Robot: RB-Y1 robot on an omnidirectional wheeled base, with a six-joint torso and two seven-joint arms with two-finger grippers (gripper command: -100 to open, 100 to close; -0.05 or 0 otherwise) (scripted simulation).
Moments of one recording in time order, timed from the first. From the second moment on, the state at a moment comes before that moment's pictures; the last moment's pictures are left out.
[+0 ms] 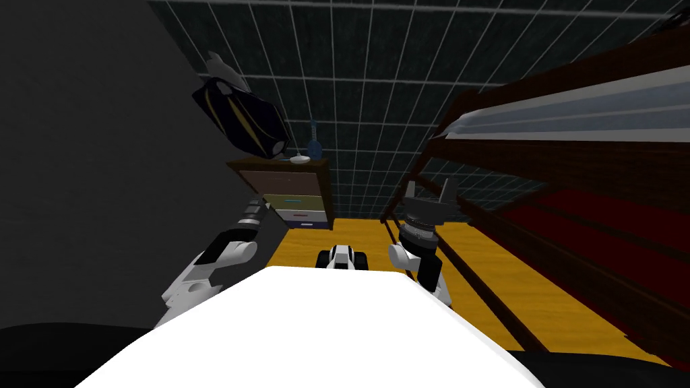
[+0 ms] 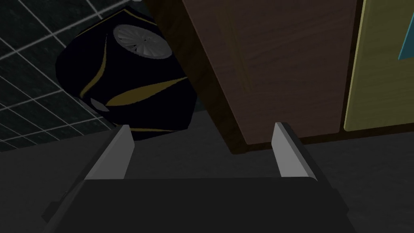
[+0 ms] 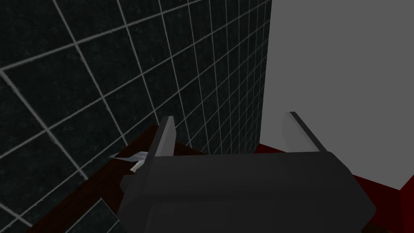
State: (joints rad) left arm 0.47 0.43 0.35 -2.04 0.41 -0.04 -0.18; right arm 0.46 -0.04 0.02 -2.38 -0.04 -0.63 -0.16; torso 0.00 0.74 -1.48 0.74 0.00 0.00
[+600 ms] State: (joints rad) left arm 0.44 0.53 0.47 -1.93 0.49 0.12 -0.20; right arm 0.46 -0.04 0.02 -2.38 -0.04 -0.63 -0.16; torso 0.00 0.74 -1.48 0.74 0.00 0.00
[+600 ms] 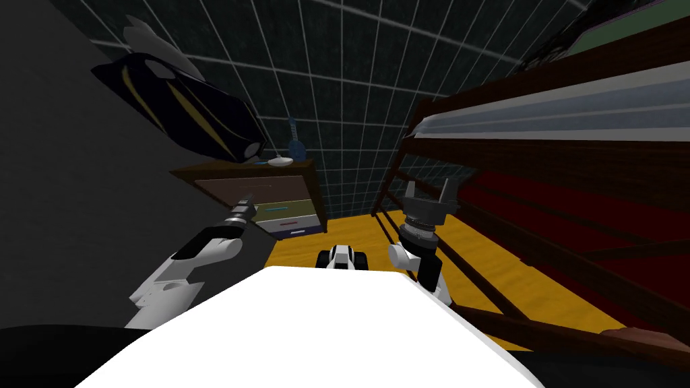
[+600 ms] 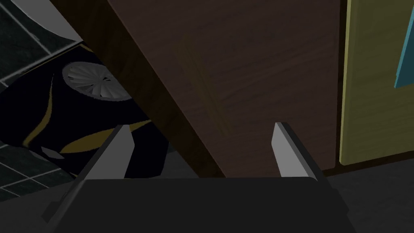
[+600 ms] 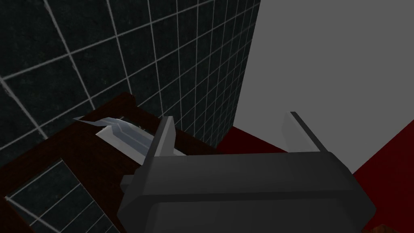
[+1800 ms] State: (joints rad) left arm 0.42 0.69 0.60 -1.78 0.61 0.27 -0.21; right arm 0.46 -0.04 0.02 -2.38 -0.04 -0.63 -0.16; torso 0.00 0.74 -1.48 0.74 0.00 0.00
